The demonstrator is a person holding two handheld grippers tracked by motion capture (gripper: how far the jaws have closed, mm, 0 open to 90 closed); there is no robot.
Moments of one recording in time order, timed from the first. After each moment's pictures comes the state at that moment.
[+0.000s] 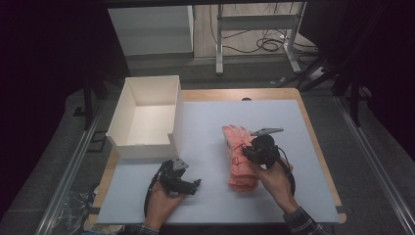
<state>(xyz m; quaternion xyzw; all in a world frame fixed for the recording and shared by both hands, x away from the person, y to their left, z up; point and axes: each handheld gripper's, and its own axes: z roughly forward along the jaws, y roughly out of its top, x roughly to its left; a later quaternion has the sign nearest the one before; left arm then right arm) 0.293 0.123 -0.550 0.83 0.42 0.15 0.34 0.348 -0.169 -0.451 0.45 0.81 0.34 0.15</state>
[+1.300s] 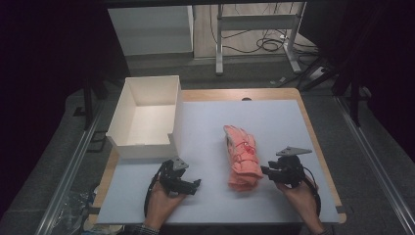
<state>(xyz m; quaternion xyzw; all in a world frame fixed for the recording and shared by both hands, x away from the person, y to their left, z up) 0.293 0.124 -0.550 0.83 0.42 0.15 0.34 0.316 -0.246 -0.492 0.44 0.82 0.35 0.14</state>
